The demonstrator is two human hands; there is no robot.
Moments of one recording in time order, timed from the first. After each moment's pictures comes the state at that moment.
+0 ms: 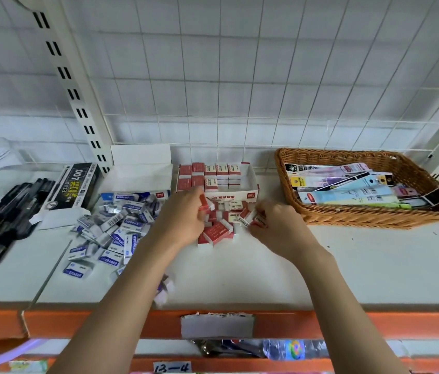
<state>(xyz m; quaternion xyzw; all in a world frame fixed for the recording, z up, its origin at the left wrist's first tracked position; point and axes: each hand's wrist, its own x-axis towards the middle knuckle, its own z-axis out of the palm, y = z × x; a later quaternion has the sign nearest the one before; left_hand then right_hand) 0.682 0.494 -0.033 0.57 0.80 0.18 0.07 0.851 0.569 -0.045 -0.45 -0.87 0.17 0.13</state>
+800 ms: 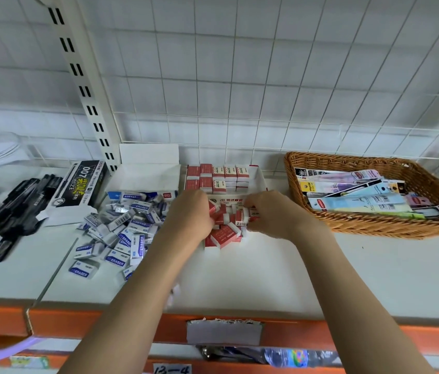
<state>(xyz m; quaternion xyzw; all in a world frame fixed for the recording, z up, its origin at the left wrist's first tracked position) 0.682 0.504 -0.029 0.51 0.84 0.15 0.09 0.821 0.587 -0.019 -0.34 -0.93 0.14 -0.01</state>
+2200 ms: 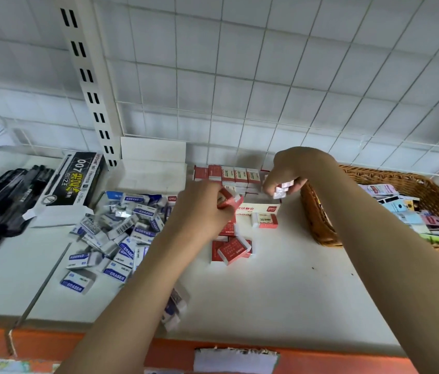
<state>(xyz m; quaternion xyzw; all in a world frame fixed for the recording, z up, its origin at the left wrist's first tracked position) 0.665 0.507 -0.019 0.54 0.78 0.30 0.11 0.761 0.664 0.038 -0.52 -0.81 0.18 -0.17</state>
